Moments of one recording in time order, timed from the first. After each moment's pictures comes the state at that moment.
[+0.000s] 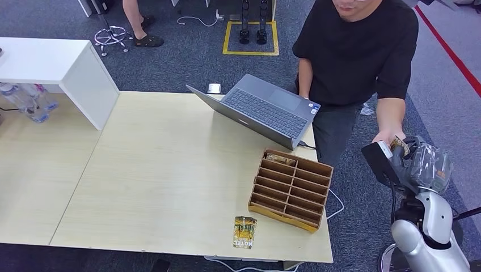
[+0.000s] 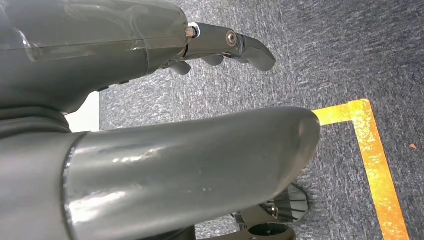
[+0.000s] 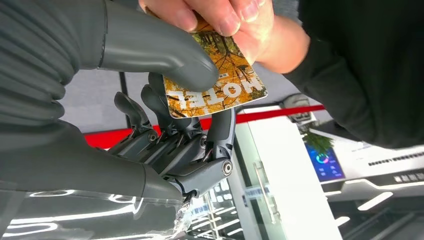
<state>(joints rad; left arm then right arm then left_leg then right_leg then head) -0.16 -0.21 1.37 -0.15 -1.50 0.53 -0.06 -0.17 -0.46 0.21 -1.59 0.89 -0.51 0.35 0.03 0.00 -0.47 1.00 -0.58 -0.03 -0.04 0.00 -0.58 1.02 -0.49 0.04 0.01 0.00</state>
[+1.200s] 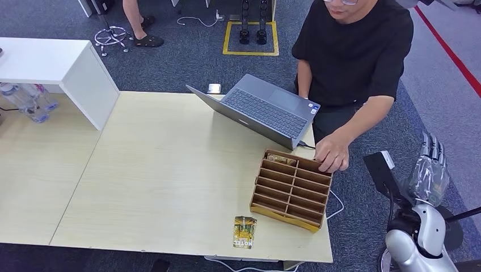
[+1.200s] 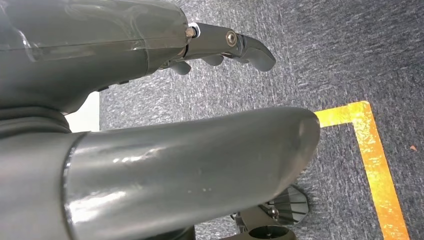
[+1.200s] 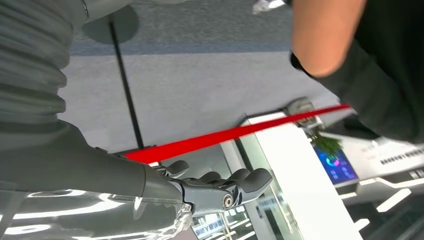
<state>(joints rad) -0.16 -0.21 1.36 -0.15 -1.50 0.53 -0.06 -0.11 -0.43 0.22 -1.58 0.83 -0.65 0.35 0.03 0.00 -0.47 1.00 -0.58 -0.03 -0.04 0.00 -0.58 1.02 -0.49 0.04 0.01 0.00</state>
